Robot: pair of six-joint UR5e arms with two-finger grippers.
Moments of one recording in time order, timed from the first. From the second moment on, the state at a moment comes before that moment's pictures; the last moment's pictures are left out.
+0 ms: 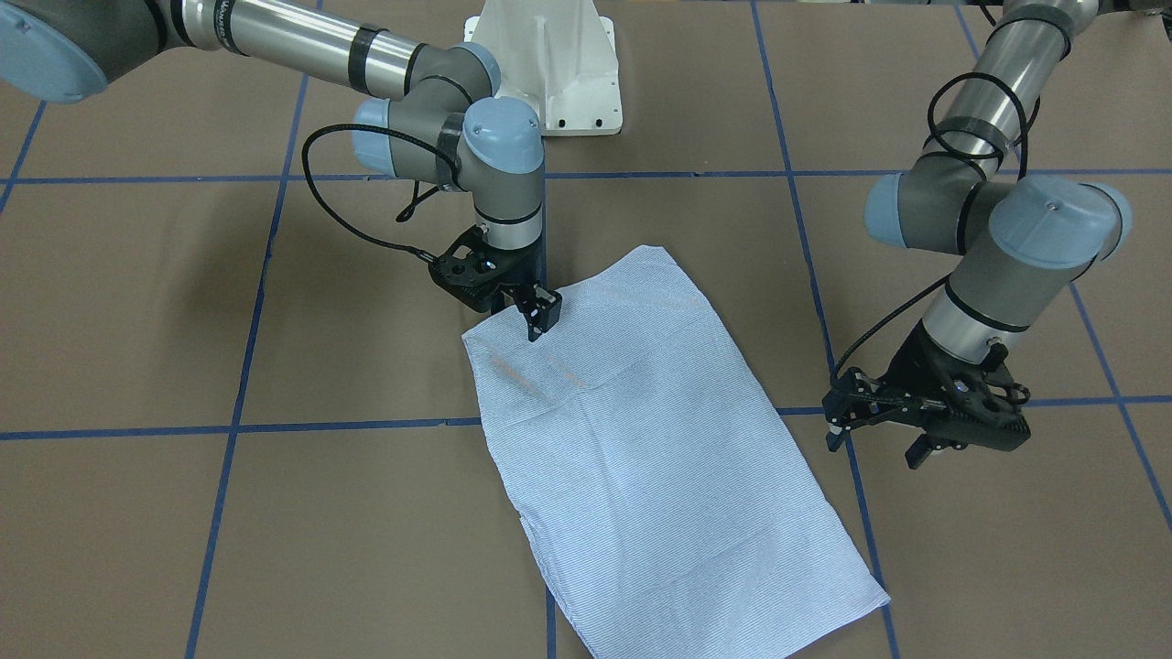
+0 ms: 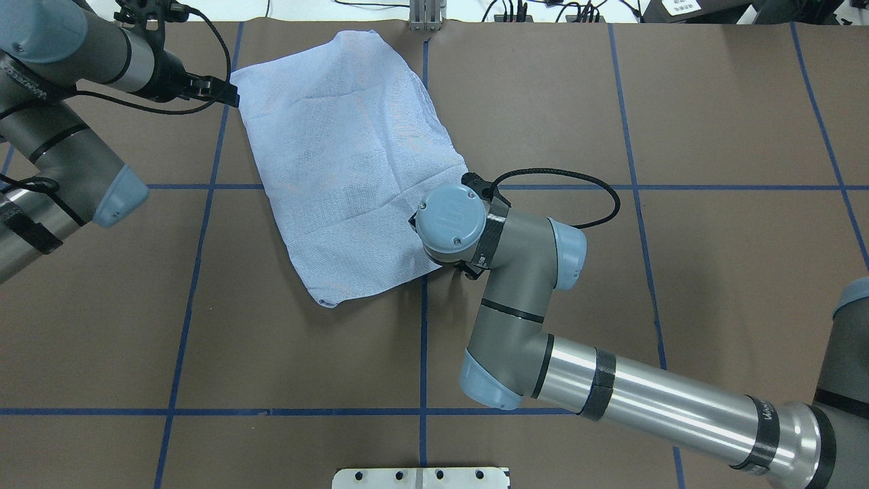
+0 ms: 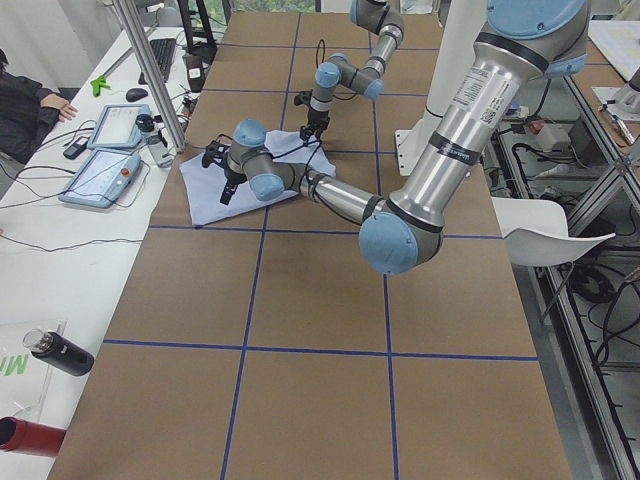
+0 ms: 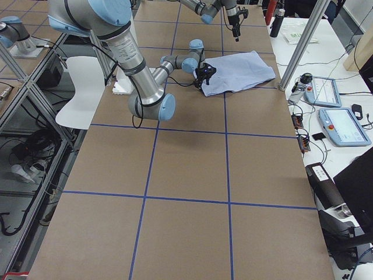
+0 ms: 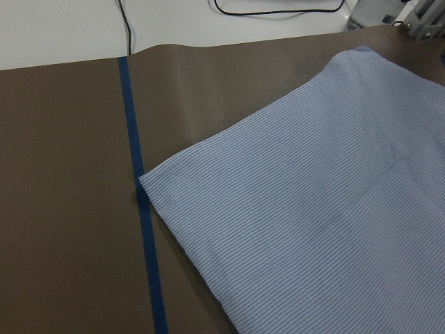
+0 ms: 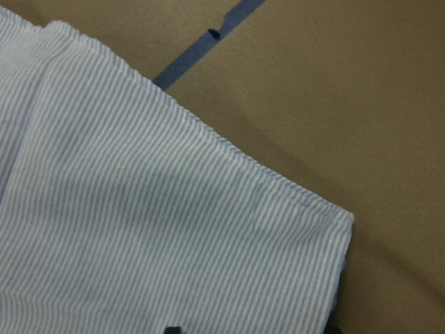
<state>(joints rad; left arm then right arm) -0.98 -2.07 -1.38 -2.25 -1.99 -0.79 0.44 -0.79 1.43 -1.43 1.66 1.99</state>
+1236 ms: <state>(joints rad) -0.97 -2.07 -1.39 -2.25 -2.01 -0.82 0.44 -0.79 1.46 -1.43 1.62 2.00</state>
